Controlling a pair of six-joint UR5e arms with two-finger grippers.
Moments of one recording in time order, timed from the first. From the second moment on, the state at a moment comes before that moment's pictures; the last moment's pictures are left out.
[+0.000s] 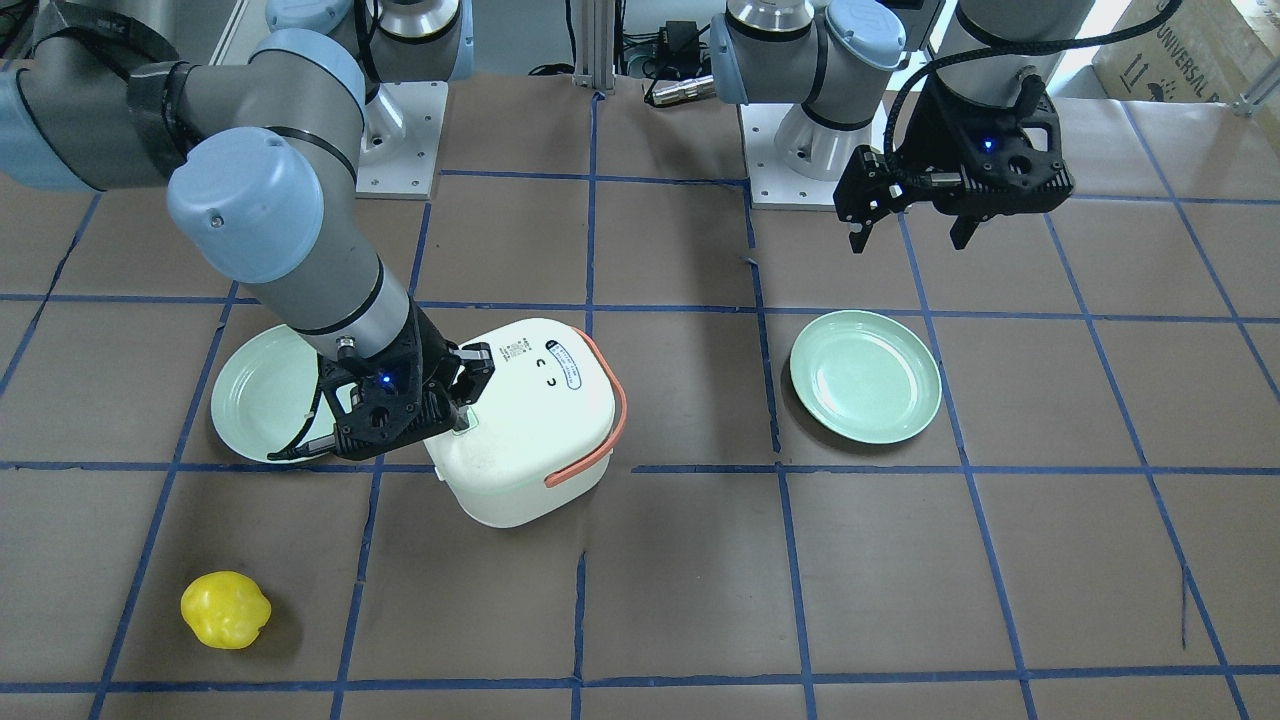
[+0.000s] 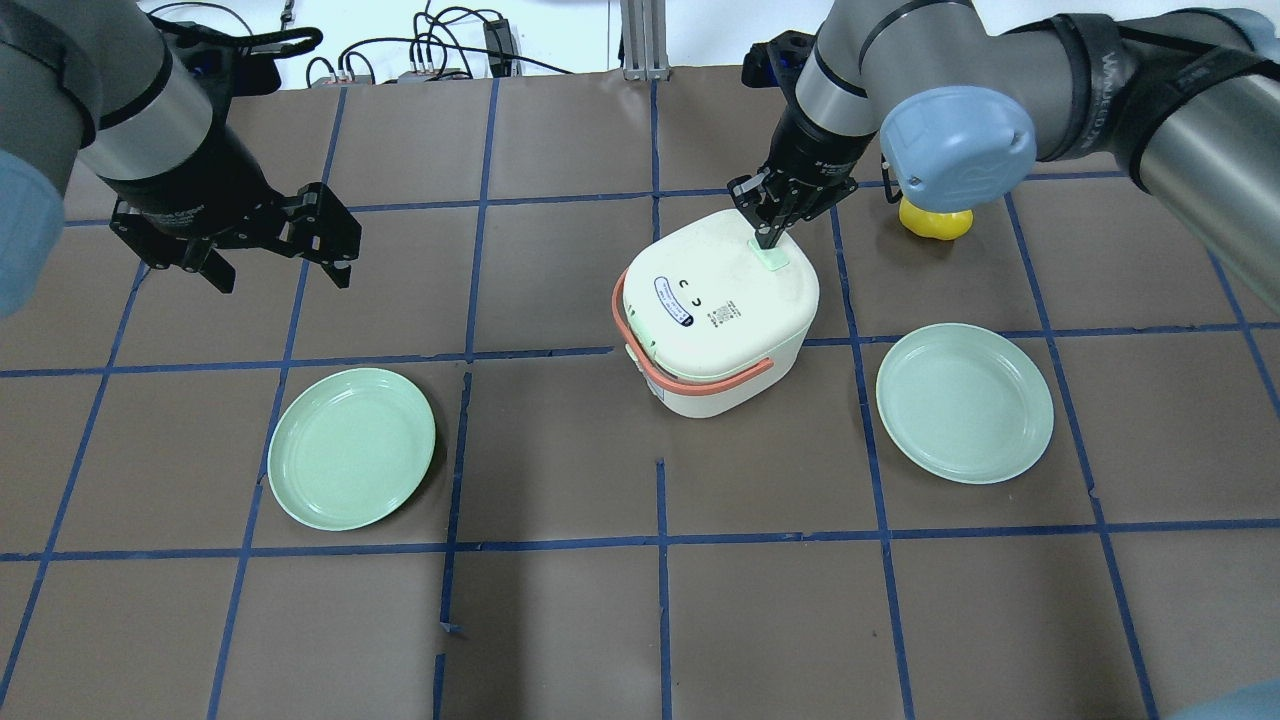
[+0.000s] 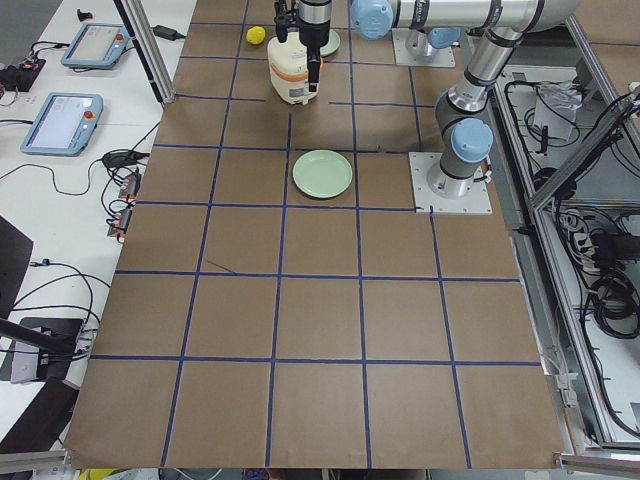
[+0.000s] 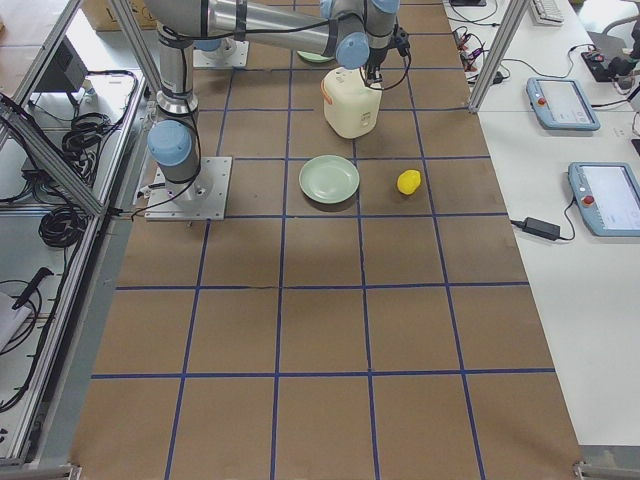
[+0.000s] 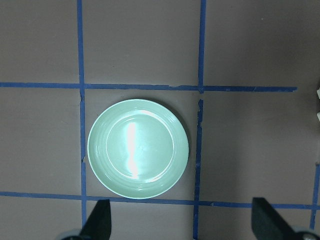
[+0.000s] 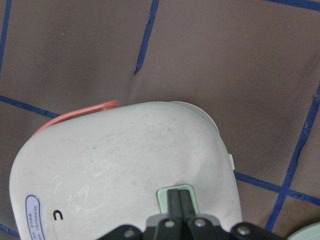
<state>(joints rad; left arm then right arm) -1.51 -1.48 -1.67 -1.53 1.62 0.03 1.68 -1.28 1.57 -1.88 -1.35 -0.17</state>
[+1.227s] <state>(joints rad) -1.51 -1.48 -1.67 -1.53 1.62 0.03 1.67 -1.37 1.56 -1.85 -1.42 -0.15</state>
